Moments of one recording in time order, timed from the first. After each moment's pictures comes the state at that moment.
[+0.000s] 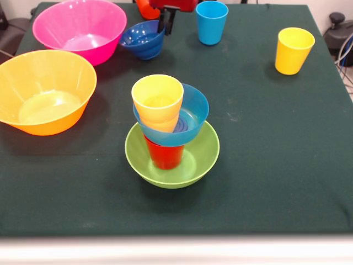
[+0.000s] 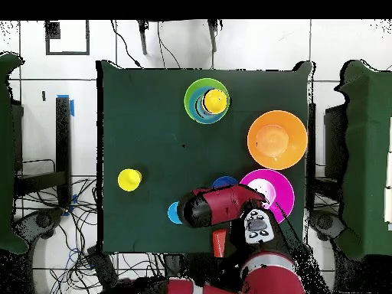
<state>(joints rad) -0.28 -0.59 -0.01 1.86 -0.54 0.30 1.95</state>
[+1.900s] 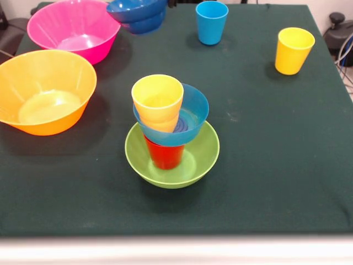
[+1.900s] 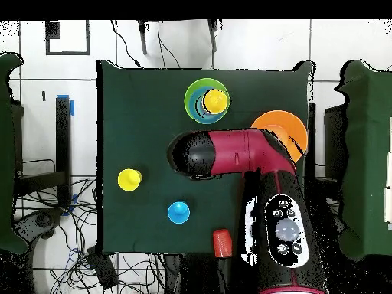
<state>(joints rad) -0.33 -0.82 0.16 1.60 -0.37 0.81 1.95</state>
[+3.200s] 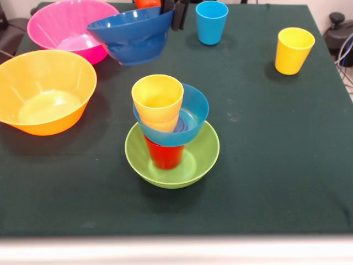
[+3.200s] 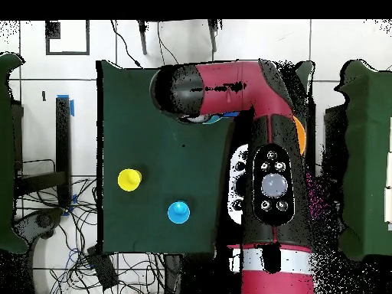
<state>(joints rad) -0.25 -0.68 0.16 1.16 -0.39 0.96 1.95</state>
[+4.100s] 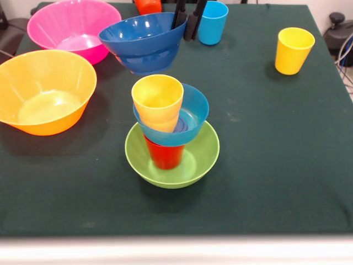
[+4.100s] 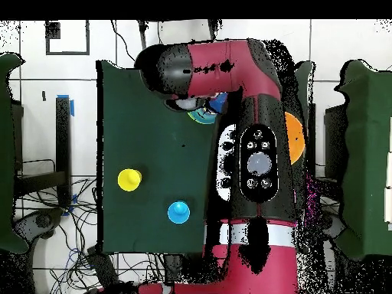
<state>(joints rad) -0.21 -0.60 0.16 1.01 -0.39 1.12 1.95</state>
